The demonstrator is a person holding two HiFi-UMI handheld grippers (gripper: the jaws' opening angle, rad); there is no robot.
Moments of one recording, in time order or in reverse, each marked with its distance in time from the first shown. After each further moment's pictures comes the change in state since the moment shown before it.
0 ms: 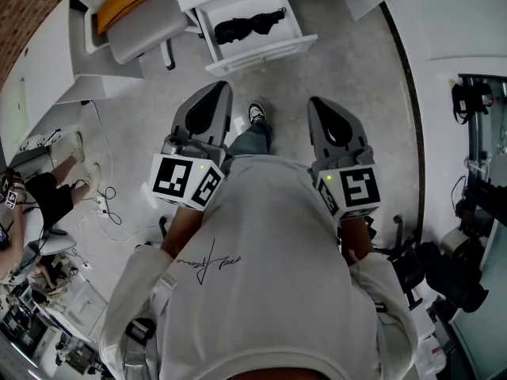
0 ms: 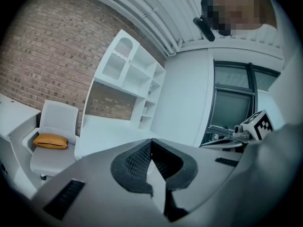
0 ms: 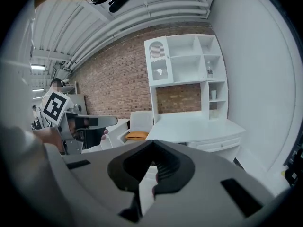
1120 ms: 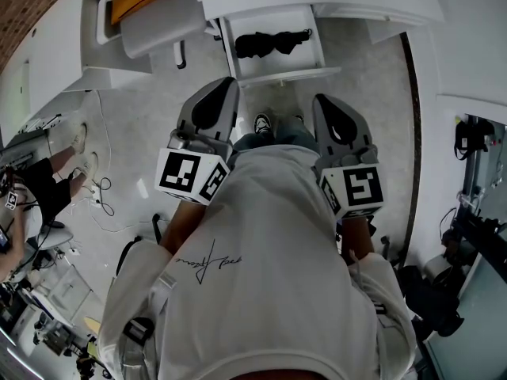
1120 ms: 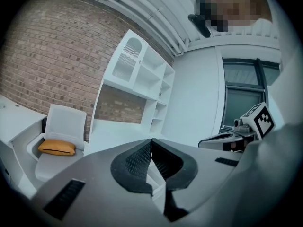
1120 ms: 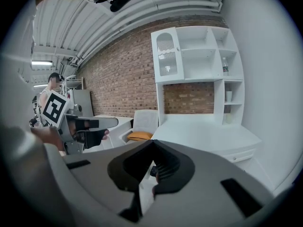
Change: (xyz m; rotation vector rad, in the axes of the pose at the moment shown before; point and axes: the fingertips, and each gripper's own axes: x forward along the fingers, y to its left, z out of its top) left arm 0.046 0.085 0.018 0.007 -0.034 0.085; right arm 0.106 -0.008 0.037 -0.073 0.028 0.076
